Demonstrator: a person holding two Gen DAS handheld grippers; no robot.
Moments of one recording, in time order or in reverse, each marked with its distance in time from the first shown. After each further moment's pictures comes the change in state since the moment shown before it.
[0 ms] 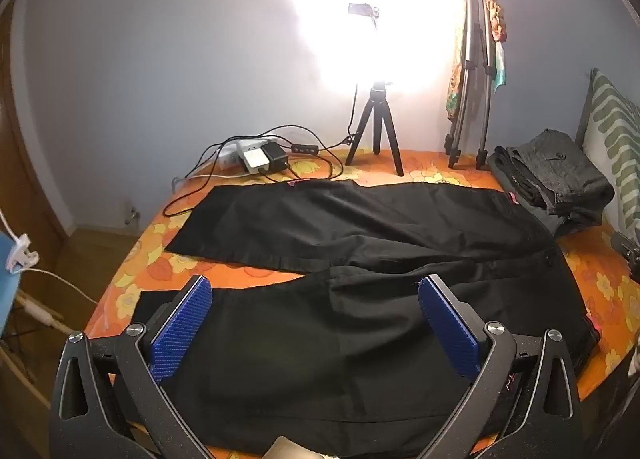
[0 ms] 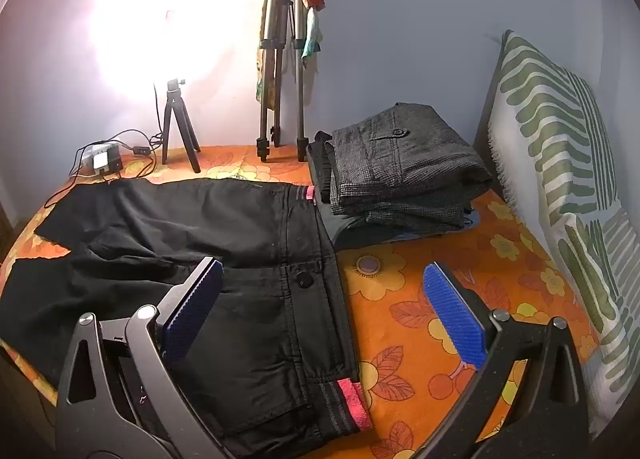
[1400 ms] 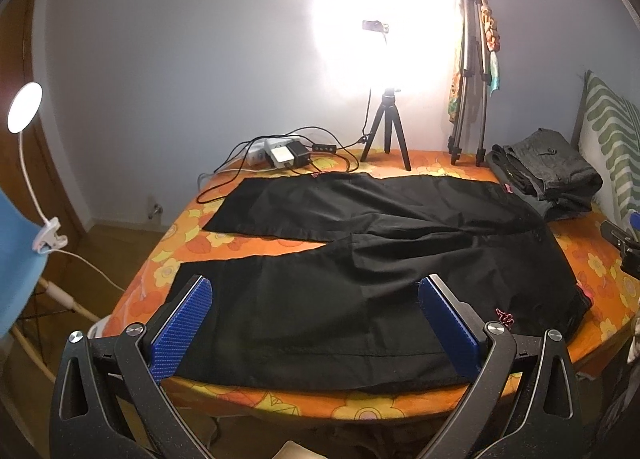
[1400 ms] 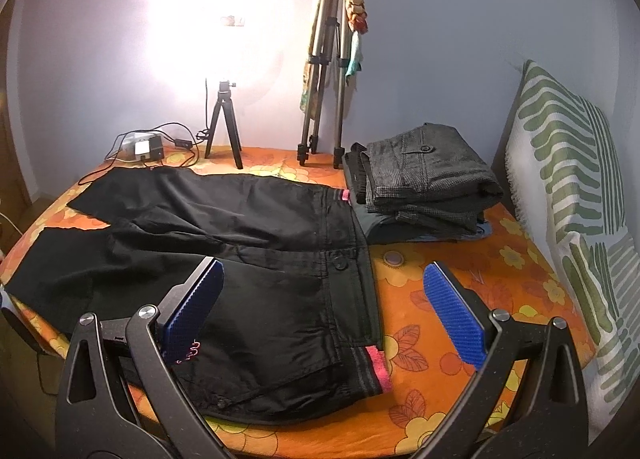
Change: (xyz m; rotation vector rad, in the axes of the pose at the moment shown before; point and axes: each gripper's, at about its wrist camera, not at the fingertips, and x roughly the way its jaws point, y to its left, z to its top) left arm -0.072 0.018 -0.044 0.007 -0.044 0.059; right arm -0.057 0.030 -0.026 -0.079 -0.076 0.075
